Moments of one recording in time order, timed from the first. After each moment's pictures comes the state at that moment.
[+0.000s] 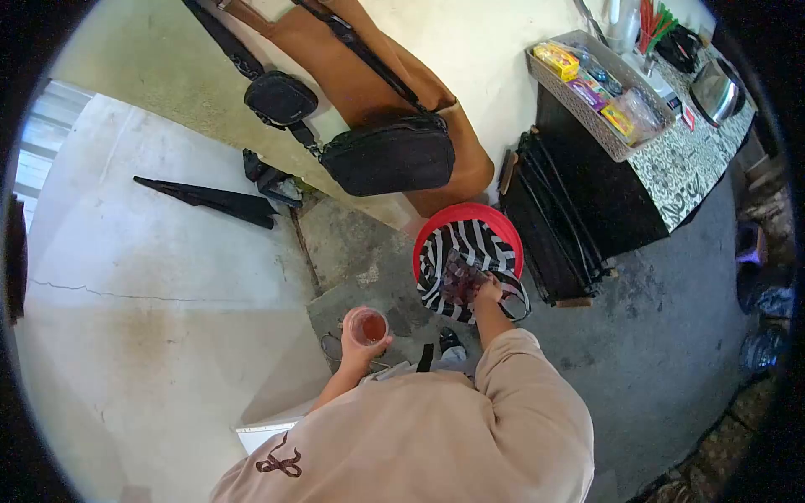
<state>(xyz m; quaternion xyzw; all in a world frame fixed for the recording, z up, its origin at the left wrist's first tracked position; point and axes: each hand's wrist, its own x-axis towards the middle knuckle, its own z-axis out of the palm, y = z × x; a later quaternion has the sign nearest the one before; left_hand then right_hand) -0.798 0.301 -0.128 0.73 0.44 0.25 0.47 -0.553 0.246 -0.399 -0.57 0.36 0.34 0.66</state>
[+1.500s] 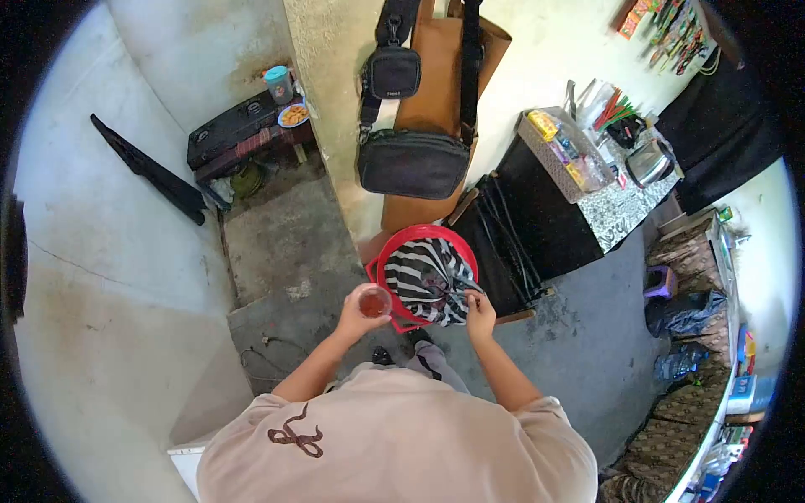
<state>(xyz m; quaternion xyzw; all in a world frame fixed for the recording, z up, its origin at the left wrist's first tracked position) -0.819 0.365 -0.191 0.78 0.24 0.29 0.50 -0.597 0.173 -0.208 -0.79 -0.23 0.13 0.55</state>
